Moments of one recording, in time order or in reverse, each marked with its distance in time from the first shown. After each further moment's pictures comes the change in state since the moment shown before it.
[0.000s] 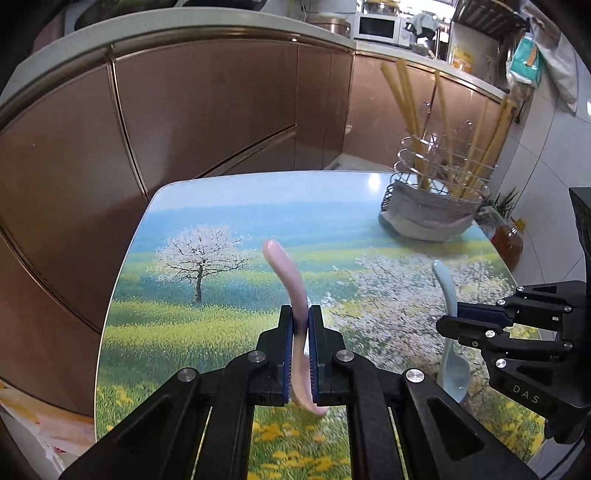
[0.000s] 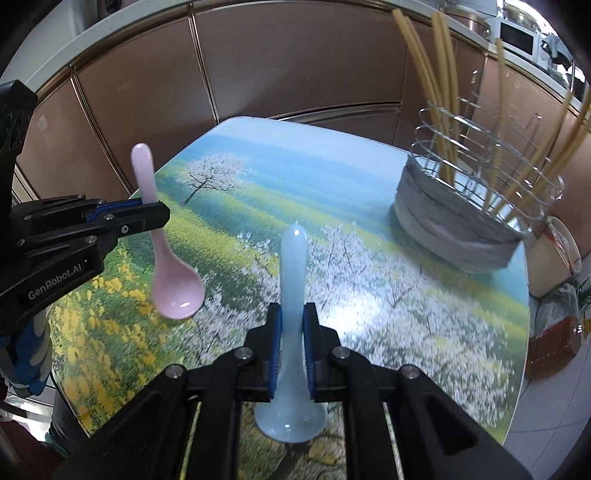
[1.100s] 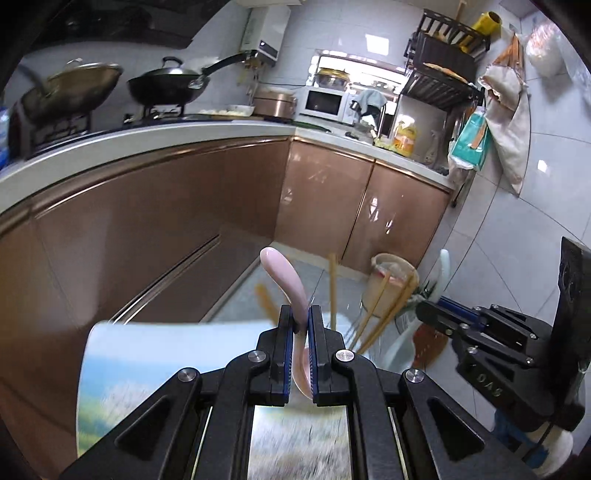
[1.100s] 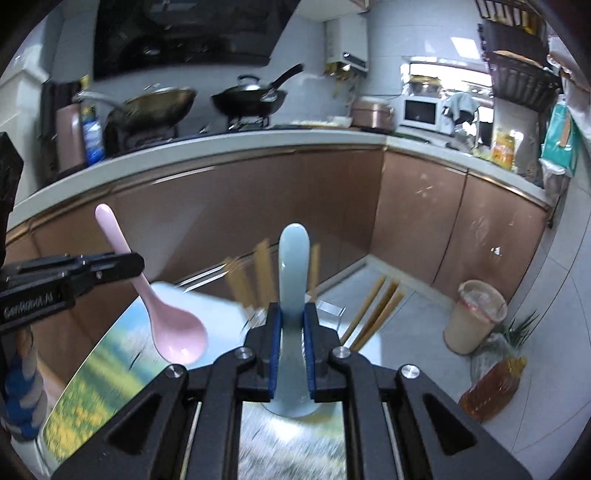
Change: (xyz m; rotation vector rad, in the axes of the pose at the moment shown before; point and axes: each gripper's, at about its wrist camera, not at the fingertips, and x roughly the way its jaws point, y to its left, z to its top) left arm -0.054 -0.078 0.193 -0.001 -0.253 -0.250; right arm -0.151 -0.112 0.123 0.142 -0.432 -0.271
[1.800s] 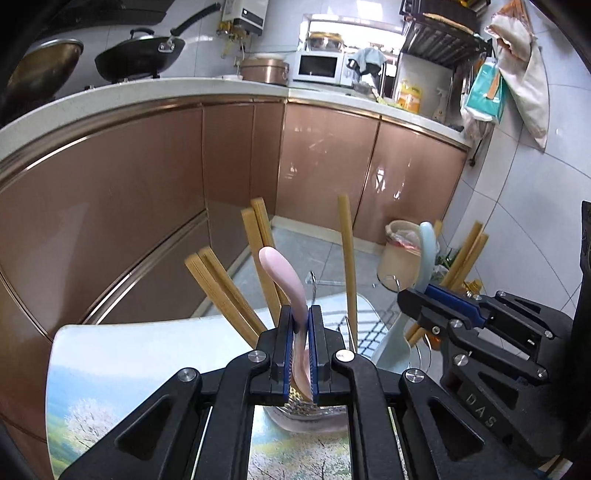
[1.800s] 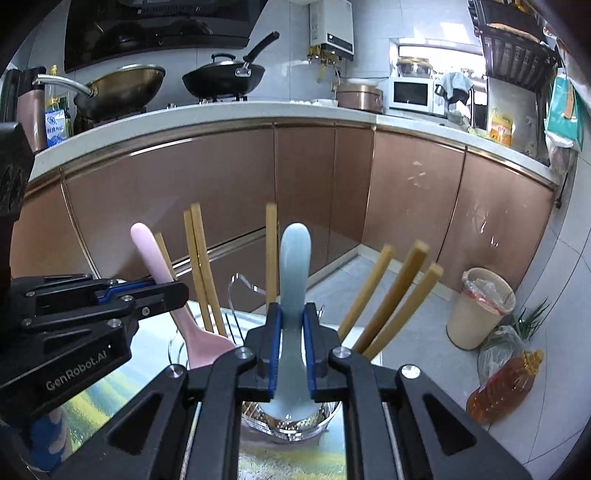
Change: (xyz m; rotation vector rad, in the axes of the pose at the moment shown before) left arm 0.120 -0.017 -0.033 0.065 0.104 0.045; right arm 0.099 -0.020 -0.048 0.017 0.054 -0.015
